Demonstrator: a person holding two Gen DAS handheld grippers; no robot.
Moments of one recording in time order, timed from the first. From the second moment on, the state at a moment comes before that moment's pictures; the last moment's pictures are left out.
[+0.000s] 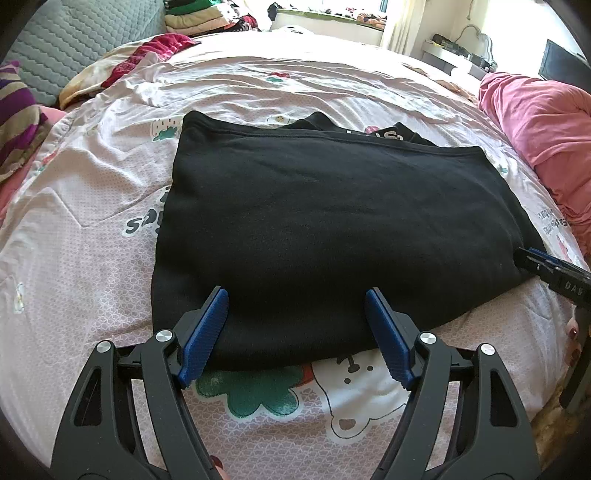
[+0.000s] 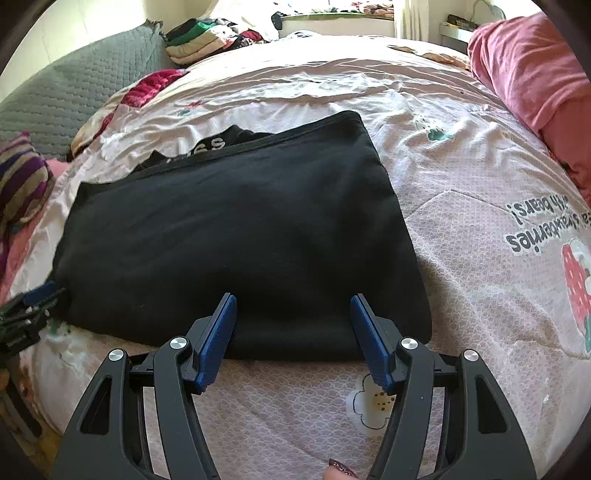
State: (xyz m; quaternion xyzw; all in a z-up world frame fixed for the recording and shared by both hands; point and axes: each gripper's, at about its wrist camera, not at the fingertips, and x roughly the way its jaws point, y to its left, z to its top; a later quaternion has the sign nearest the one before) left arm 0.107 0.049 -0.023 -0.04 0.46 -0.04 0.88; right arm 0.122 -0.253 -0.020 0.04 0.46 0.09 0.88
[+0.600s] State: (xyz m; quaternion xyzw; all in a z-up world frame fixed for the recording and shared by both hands) left arm 0.098 0.063 0.000 -0.09 0.44 -0.06 0.89; right arm 0.100 -0.225 0.016 -0.01 0.38 0.12 0.92
